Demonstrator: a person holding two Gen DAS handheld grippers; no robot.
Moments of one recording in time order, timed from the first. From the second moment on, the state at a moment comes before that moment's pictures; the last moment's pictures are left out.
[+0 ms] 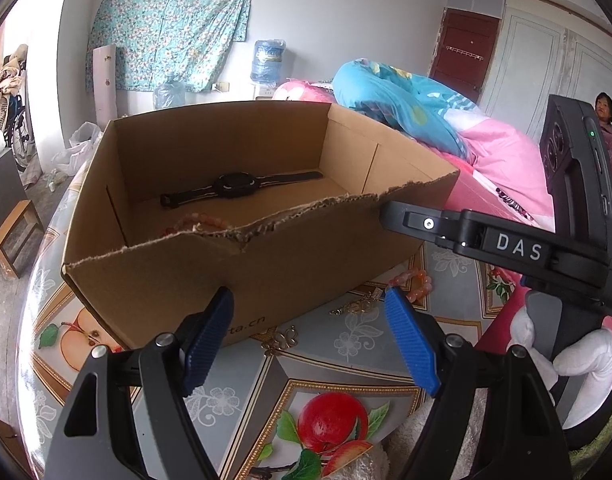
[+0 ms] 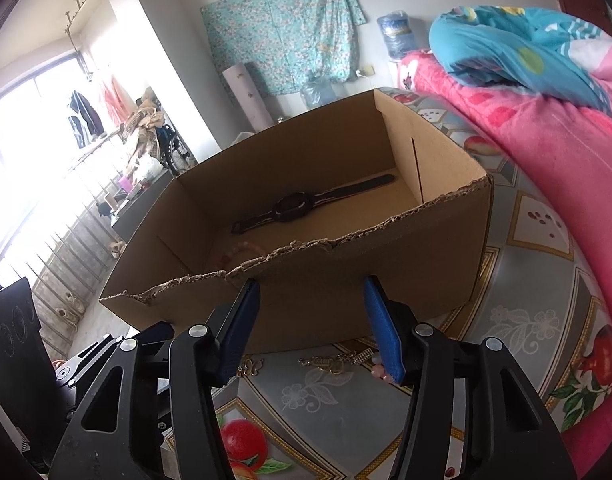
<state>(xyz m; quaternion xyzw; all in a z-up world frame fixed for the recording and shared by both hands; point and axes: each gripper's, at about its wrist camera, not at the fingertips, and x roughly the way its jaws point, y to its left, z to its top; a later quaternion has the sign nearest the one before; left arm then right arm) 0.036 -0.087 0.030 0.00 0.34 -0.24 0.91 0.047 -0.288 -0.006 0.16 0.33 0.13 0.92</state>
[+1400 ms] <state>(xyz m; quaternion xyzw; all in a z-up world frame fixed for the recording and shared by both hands) 0.046 -0.094 -0.025 0.12 0.39 -0.22 0.88 -0.003 -0.269 -0.052 0.13 0.38 0.18 0.90</state>
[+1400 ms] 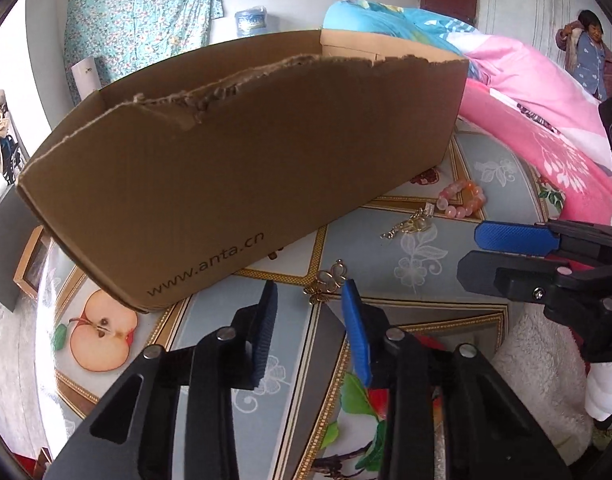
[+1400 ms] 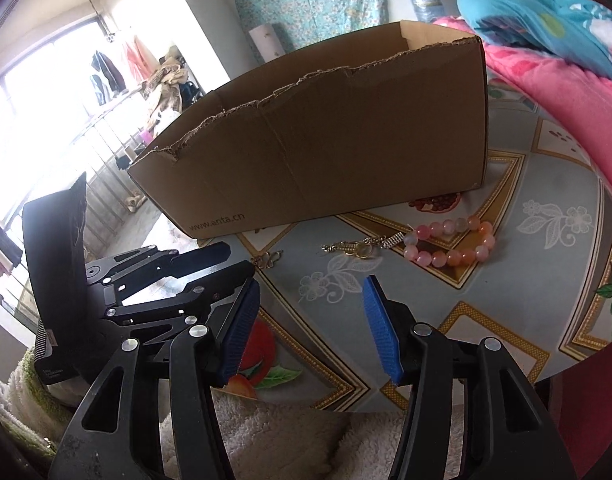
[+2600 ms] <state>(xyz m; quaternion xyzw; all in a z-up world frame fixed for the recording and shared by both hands) 0.050 -0.074 -0.026 0.10 0.40 -0.21 0.89 0.010 -0.233 -0.047 0.08 0.38 0.21 0.90</state>
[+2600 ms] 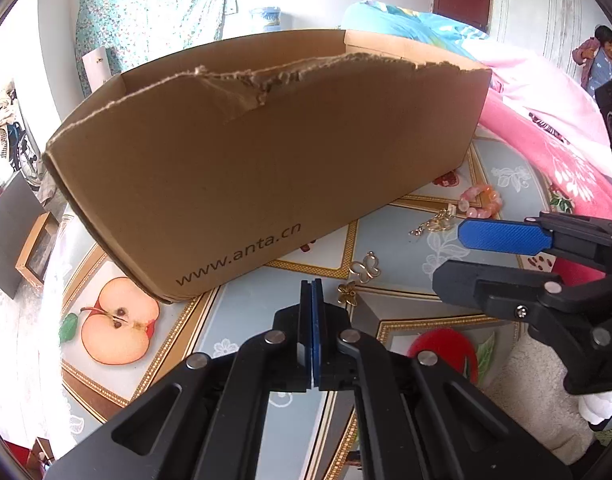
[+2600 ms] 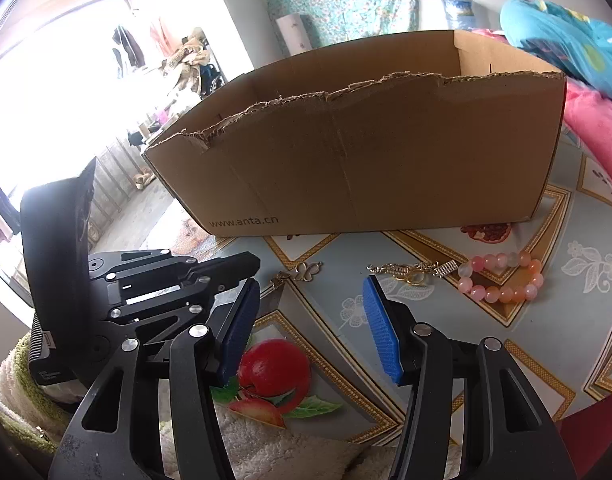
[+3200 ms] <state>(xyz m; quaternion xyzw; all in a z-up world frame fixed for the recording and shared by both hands) 0.048 -0.084 -0.023 0.07 0.41 -0.22 0.88 0.008 -0.248 -0.049 0.10 0.38 0.19 0.90</state>
